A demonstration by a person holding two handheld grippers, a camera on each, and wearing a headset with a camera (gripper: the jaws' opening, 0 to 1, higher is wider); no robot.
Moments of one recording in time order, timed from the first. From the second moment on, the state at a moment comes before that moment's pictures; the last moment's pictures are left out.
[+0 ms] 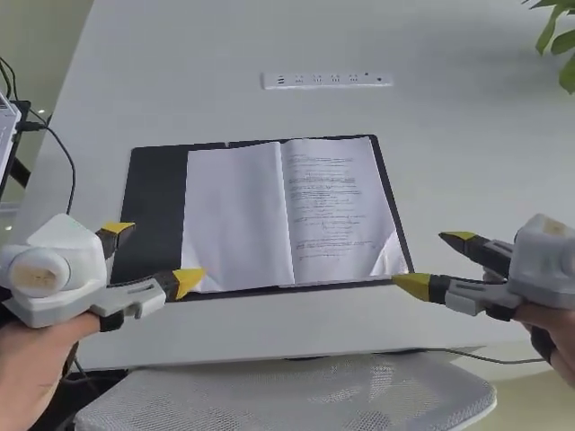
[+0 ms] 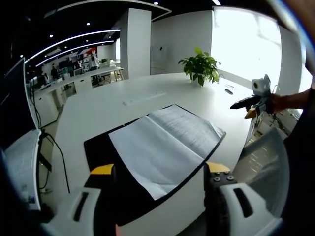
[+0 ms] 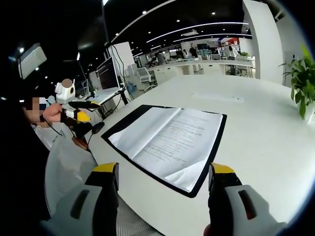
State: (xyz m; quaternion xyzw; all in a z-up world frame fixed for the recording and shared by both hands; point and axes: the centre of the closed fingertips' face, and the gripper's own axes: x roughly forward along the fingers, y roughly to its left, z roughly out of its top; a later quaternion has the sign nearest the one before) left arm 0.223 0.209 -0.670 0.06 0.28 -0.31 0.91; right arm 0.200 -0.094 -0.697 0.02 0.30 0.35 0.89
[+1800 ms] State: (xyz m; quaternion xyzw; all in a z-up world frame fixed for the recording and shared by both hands) left arm 0.272 -0.065 -0.749 0.10 0.31 -0.49 0.81; right arm 0.206 -0.129 -0.693 0.06 0.28 0.32 0.90
